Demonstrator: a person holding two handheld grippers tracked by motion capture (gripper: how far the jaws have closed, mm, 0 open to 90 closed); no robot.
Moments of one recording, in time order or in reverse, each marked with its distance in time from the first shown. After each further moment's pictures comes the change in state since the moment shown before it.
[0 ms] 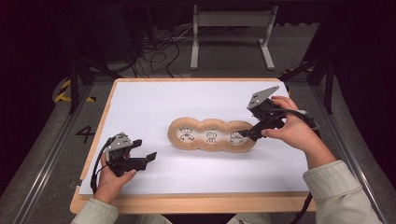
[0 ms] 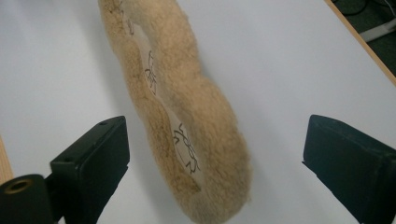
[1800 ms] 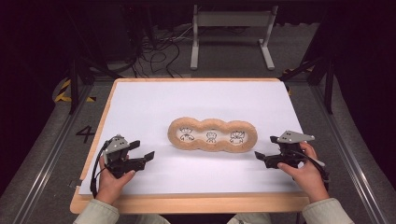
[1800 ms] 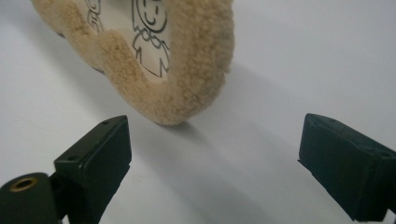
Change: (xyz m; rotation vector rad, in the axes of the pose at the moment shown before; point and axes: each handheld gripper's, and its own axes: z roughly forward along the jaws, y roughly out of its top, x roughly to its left) left arm 0.003 -0.011 0.001 -0.038 0.024 -0.055; right arm 0.033 -0.152 0.037 -0.275 -0.154 0.374
